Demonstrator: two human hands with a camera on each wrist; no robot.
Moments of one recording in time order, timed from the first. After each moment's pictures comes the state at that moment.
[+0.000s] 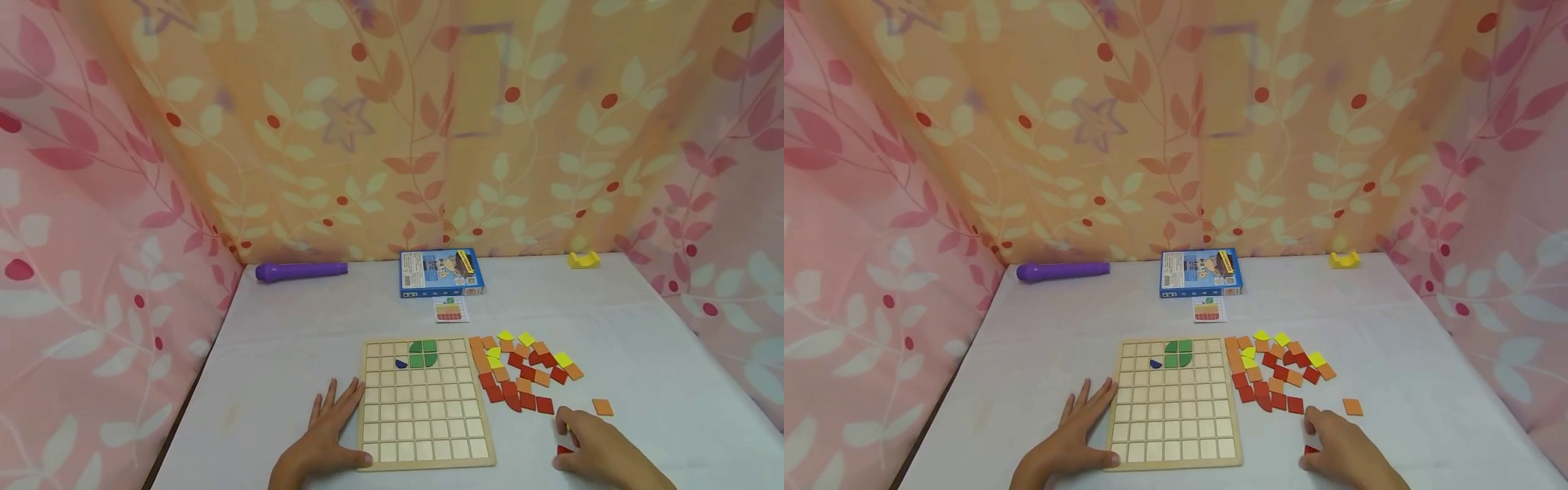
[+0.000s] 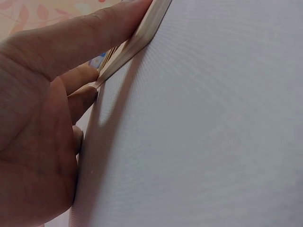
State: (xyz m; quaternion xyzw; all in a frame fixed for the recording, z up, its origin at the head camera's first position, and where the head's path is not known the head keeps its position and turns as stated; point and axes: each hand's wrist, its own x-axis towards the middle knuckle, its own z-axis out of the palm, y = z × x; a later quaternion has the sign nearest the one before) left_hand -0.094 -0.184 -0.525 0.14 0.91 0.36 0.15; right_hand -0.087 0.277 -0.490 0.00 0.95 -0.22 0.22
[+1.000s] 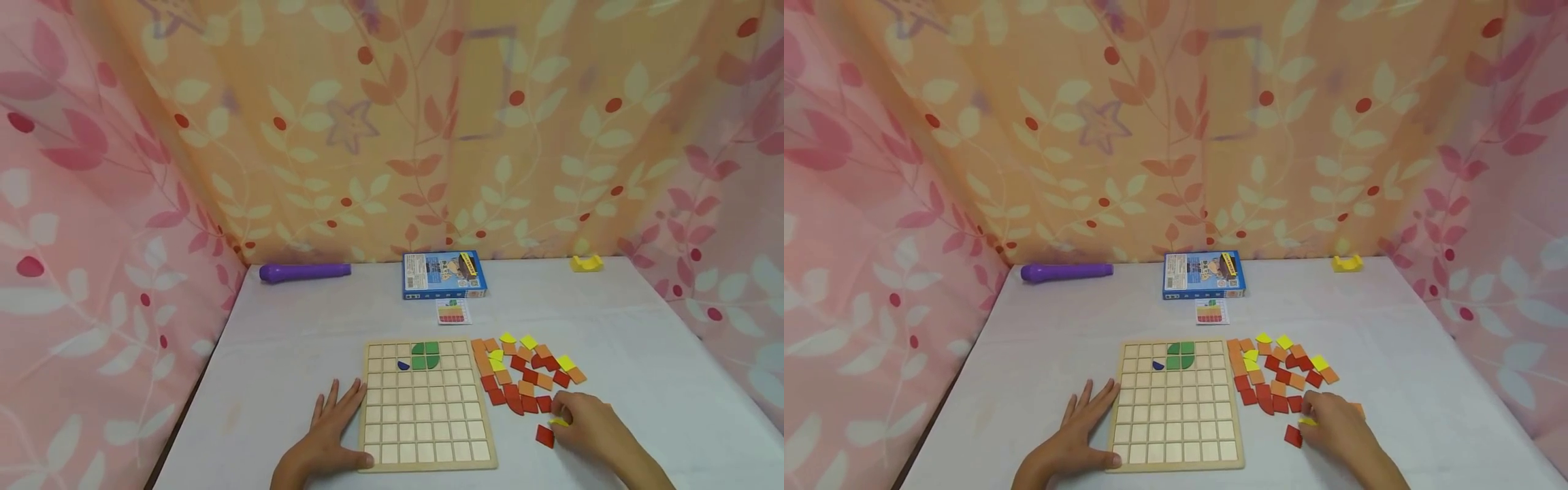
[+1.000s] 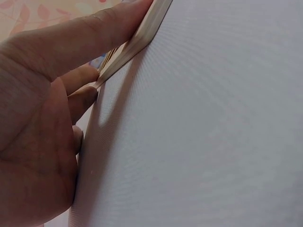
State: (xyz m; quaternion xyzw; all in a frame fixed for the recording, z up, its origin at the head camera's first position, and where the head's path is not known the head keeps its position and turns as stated) left_hand -0.092 -0.183 -0.523 0.14 0.91 0.36 0.15; right_hand -0.113 0.271 -0.486 -0.02 0.97 -0.22 0.13
